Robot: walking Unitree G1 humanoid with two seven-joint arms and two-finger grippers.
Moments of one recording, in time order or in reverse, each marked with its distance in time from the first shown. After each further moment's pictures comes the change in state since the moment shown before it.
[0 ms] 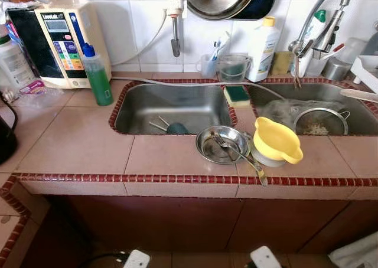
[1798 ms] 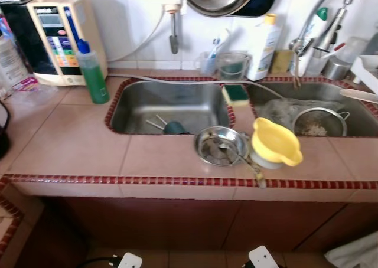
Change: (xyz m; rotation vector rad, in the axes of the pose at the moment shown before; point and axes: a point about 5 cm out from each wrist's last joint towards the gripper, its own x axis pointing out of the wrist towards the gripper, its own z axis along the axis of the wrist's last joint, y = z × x) left arm -0.003 0.007 -0.011 -0.024 0.034 0.004; right arm 0.002 0.011 0.006 0.014 -0.013 0.002
